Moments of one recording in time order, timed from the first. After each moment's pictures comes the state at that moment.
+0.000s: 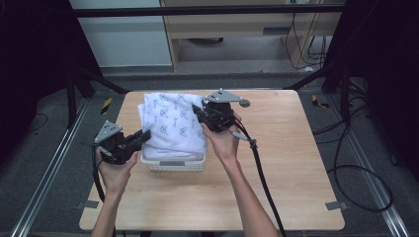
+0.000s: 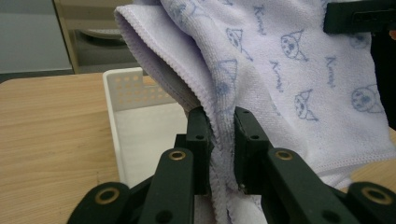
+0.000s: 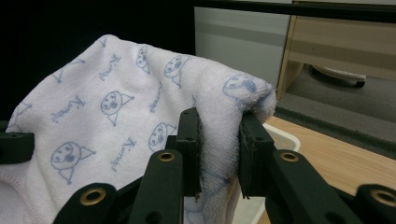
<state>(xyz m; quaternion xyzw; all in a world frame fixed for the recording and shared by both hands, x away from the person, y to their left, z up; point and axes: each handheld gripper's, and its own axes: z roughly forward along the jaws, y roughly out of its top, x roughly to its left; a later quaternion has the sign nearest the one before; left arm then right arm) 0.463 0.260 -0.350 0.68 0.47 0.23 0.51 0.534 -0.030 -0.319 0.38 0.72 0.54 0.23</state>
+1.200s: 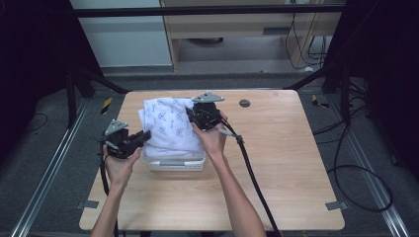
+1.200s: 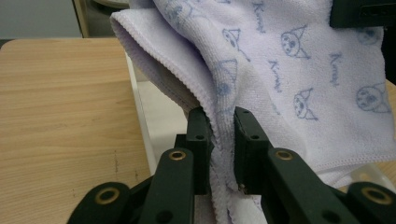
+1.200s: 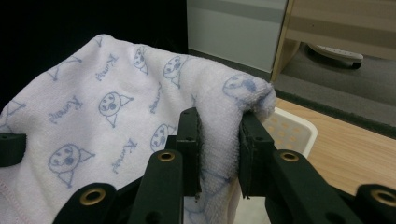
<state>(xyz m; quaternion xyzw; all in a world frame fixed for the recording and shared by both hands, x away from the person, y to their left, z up) 0.503 0.269 -0.389 0.69 0.51 0.21 0.46 0.575 0.003 -0.361 0.39 0.74 0.49 0.23</state>
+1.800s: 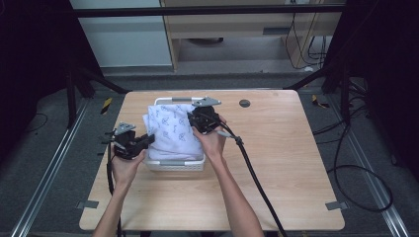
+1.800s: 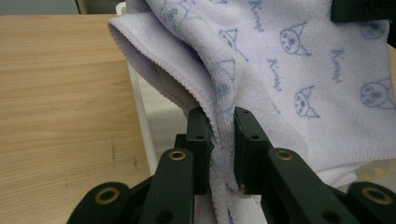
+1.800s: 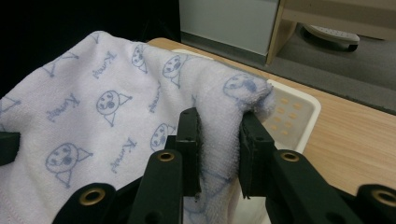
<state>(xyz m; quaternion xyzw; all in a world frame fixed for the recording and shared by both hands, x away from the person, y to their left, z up) 0.515 0.261 -0.409 0.71 0.51 0.21 0.44 0.584 0.006 -0.386 0.41 0.75 0.46 0.23</state>
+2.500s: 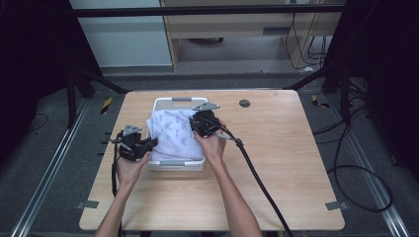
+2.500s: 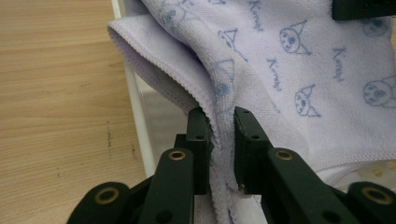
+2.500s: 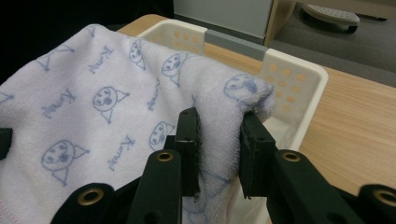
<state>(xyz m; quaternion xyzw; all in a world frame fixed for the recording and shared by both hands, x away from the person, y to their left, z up) 0.522 0.253 -0.426 0.73 0.52 0.20 0.41 0.589 0.006 -0.410 0.42 0.76 0.44 0.23</state>
